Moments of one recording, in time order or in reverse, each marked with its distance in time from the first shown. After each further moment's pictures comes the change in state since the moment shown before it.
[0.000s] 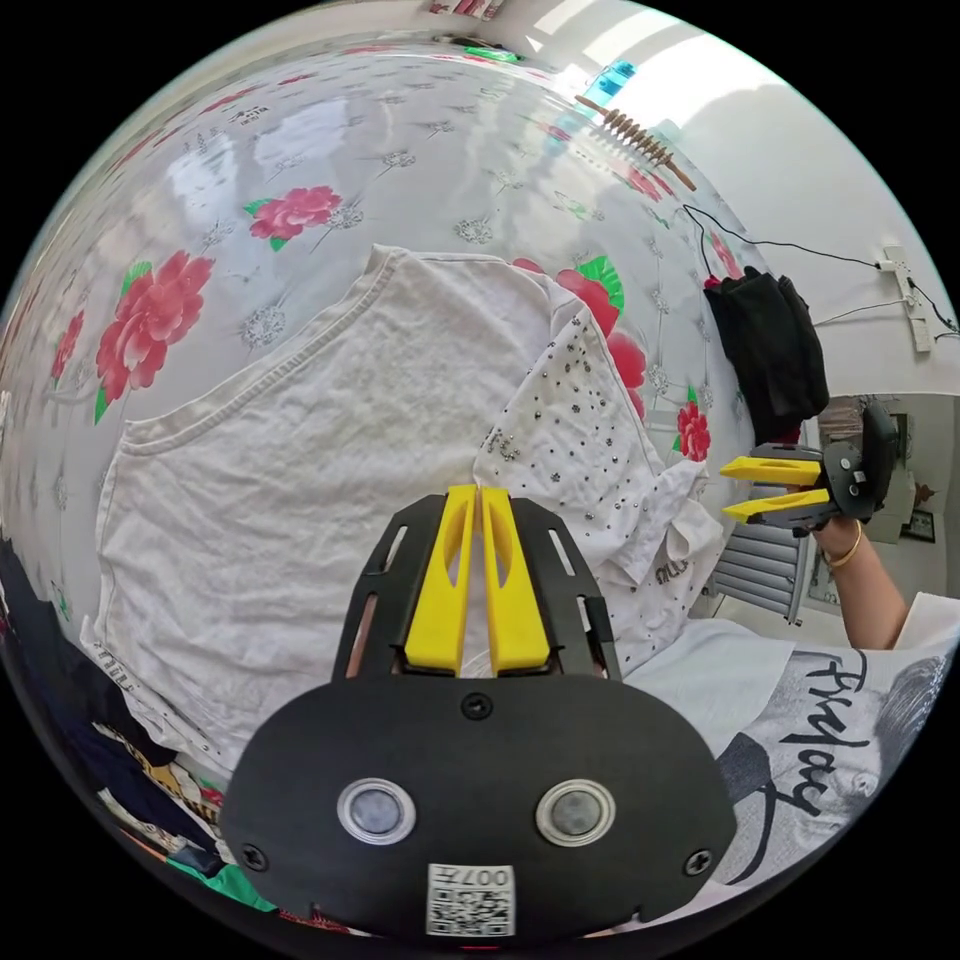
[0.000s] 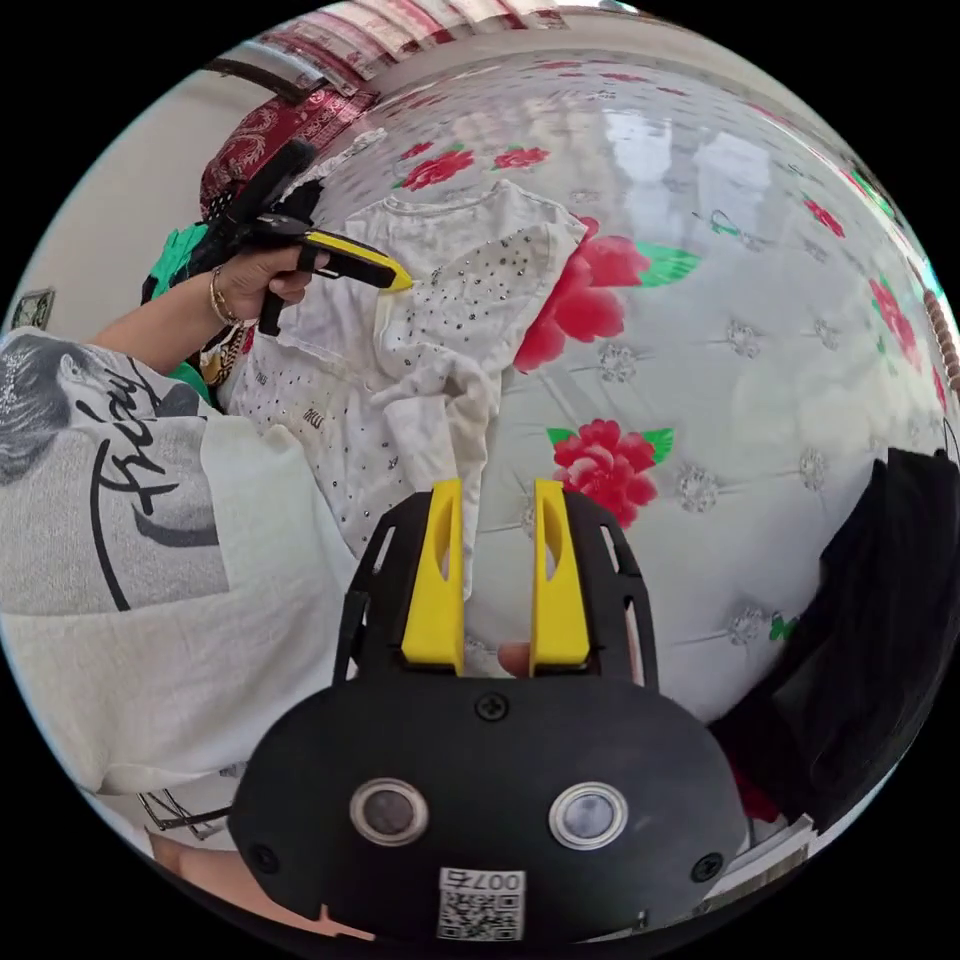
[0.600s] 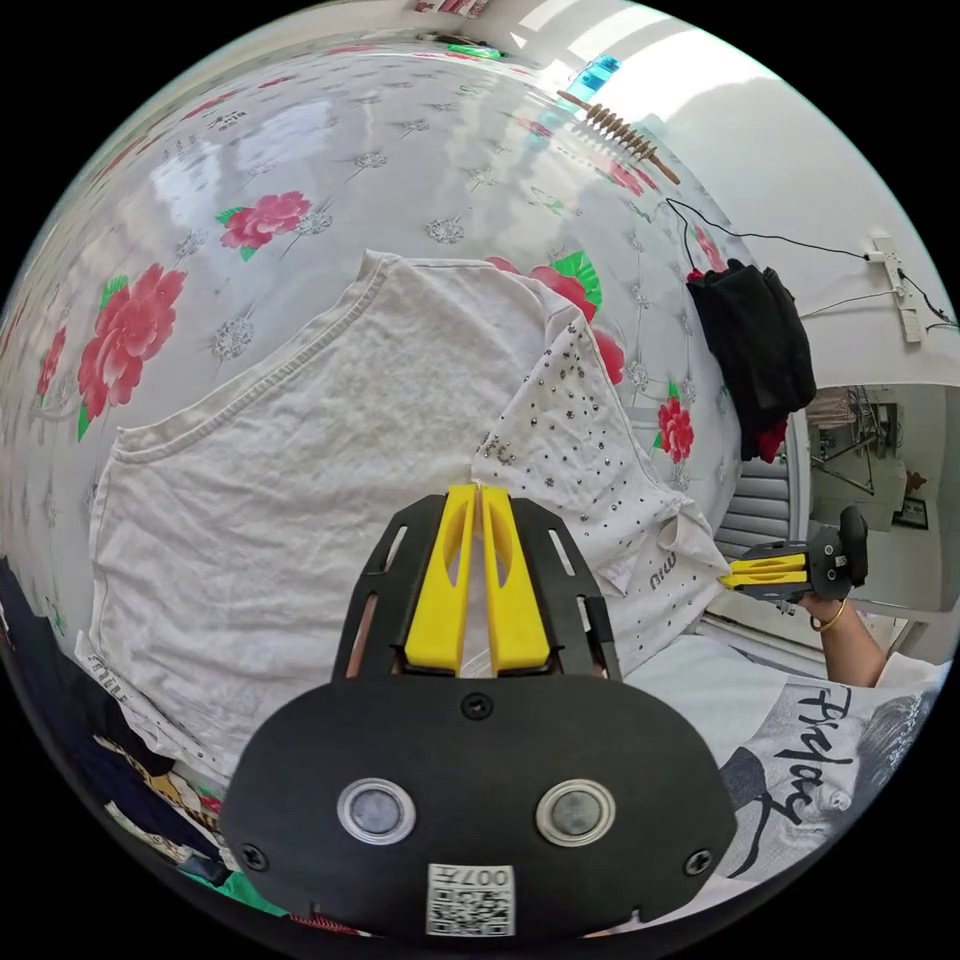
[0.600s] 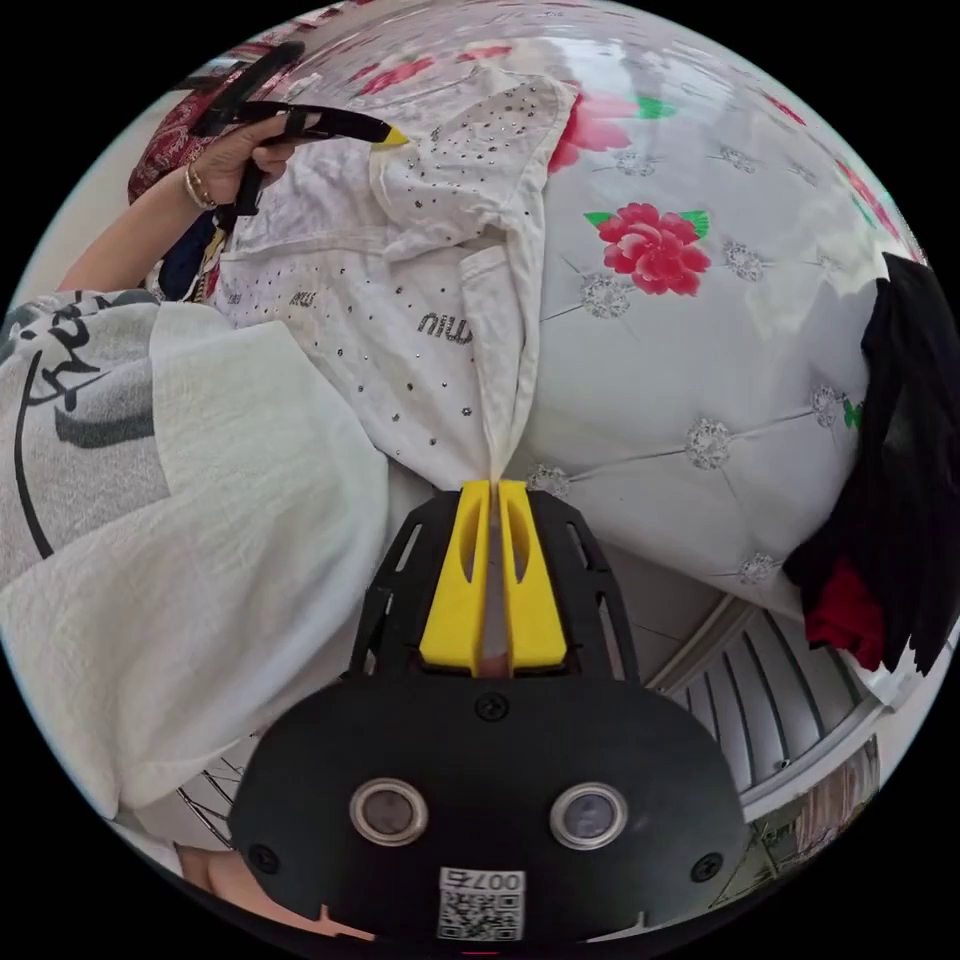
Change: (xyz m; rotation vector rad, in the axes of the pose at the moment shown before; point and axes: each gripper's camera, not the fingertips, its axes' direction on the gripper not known) left arm -0.005 0.002 0.002 -0.002 0.028 0.033; right arm -0.035 0.047 0.019 -0.188 0.024 0.116
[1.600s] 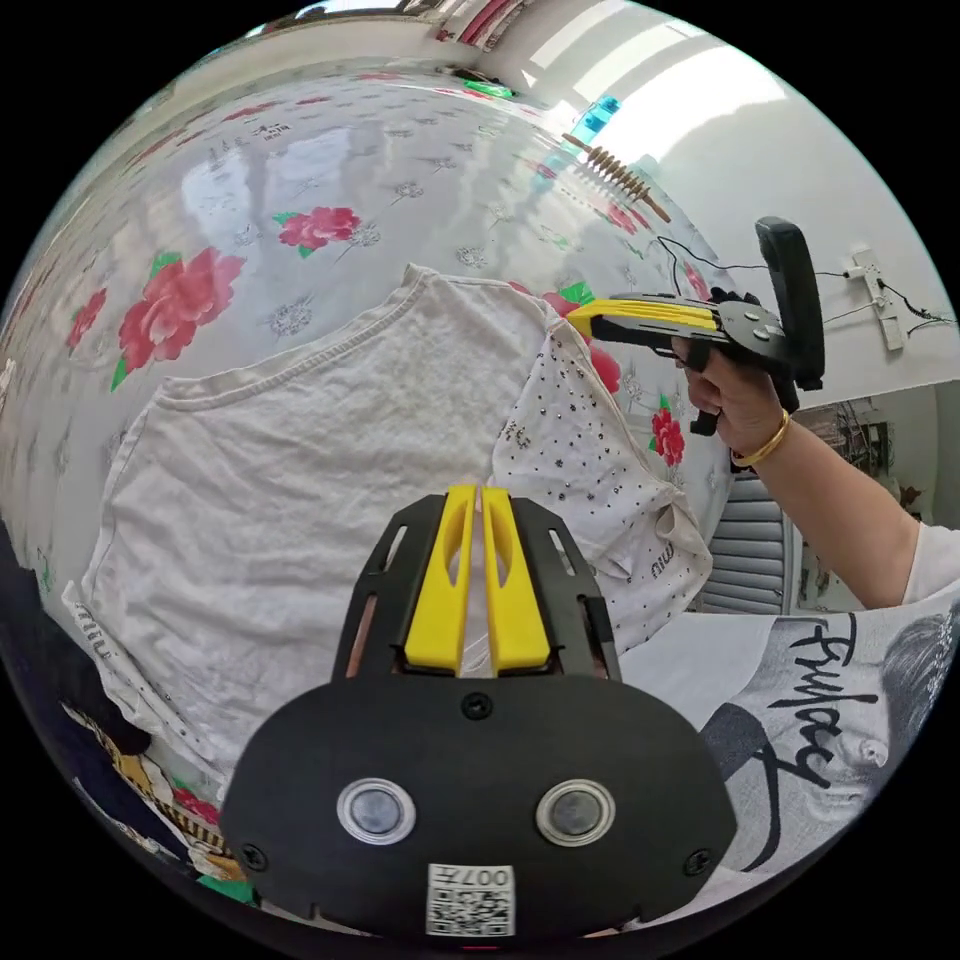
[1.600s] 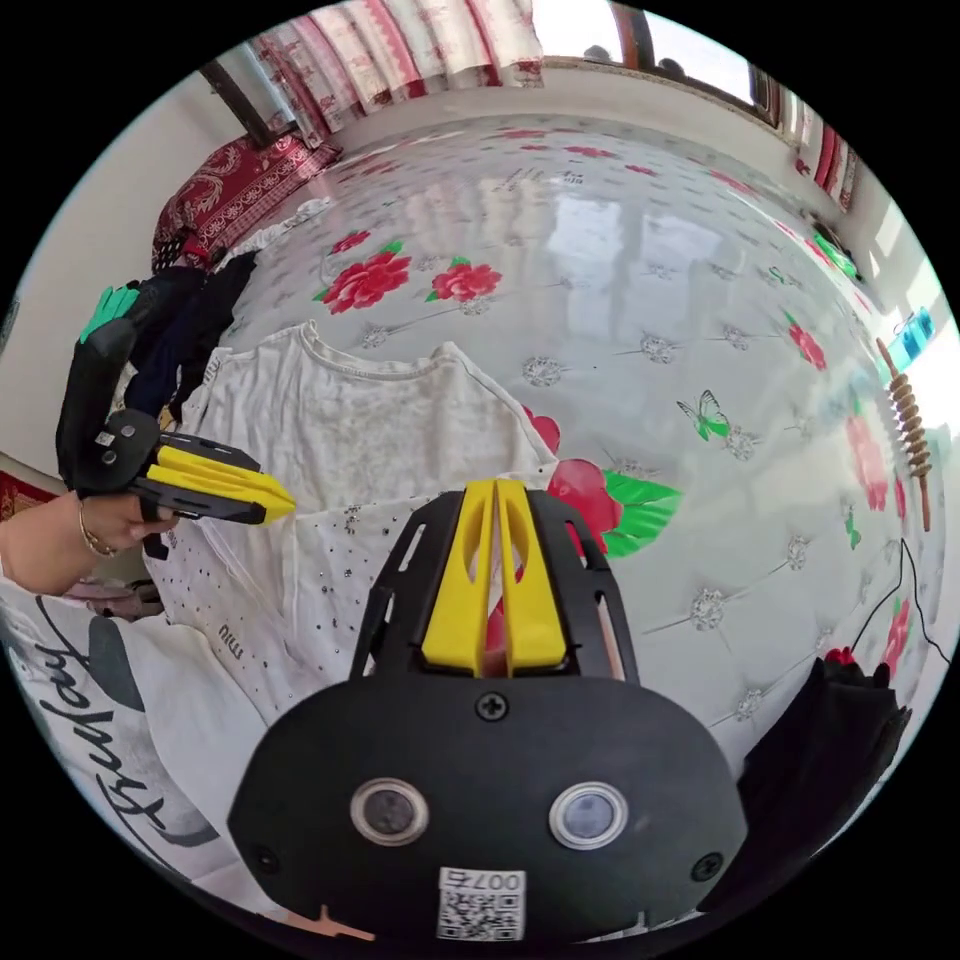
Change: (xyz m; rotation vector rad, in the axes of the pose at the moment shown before) left arm -0.080 0.187 -0.040 0.193 -0.011 -0.091; right arm -0.052 -0.210 -0.059 0.479 0.236 -0.128
